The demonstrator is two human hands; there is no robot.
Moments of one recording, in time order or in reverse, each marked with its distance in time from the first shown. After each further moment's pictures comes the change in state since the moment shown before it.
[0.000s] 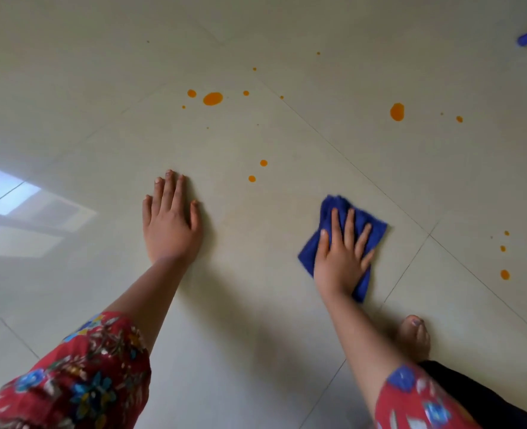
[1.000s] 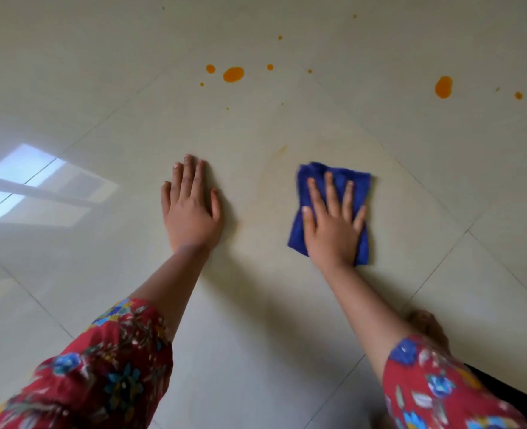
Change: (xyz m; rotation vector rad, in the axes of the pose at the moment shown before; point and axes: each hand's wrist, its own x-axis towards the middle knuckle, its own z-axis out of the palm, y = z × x) left_hand 0.002 0.005 0.000 0.036 0.005 -0.016; right_hand 0.013 -0.051 0.007 -0.133 -0.120 -0.356
